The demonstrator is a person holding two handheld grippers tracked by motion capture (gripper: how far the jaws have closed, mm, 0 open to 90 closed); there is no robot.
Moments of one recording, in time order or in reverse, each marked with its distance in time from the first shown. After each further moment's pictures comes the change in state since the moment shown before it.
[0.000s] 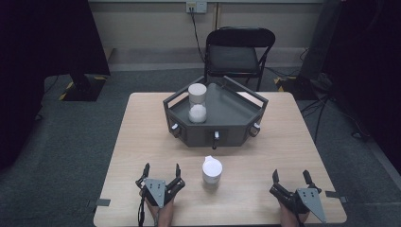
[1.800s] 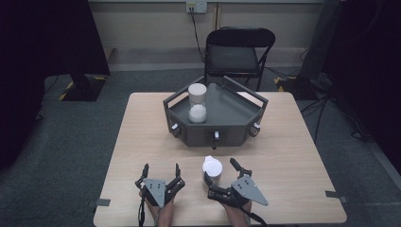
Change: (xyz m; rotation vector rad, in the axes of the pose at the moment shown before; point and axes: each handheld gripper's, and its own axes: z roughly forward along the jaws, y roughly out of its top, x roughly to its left) left arm -0.003 0.000 0.000 -0.001 0.019 0.000; right arm 0.095 0.050 0.026 0.043 0.549 0.047
